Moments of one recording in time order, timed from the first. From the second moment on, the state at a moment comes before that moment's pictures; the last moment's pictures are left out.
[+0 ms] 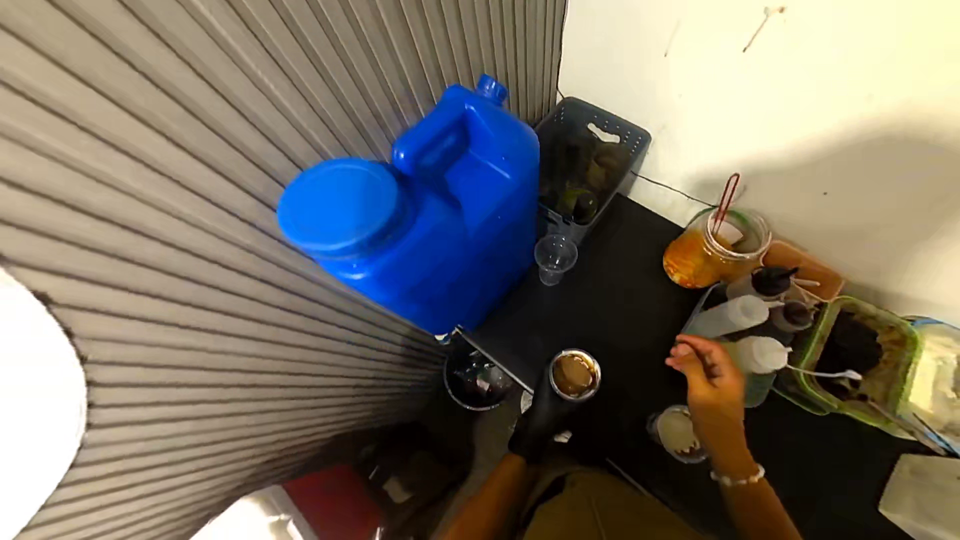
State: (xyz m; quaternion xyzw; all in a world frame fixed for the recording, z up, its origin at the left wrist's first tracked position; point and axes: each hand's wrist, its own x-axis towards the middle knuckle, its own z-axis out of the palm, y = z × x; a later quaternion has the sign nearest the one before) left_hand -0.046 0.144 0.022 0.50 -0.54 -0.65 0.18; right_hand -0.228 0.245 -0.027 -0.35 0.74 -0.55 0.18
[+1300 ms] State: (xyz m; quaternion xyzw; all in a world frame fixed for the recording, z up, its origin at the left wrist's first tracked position) left_hand 0.598 0.362 -0.158 0.75 -0.62 -0.14 0.19; right_hand 0.471 0.147 -0.100 -0.97 0.21 -0.13 0.06
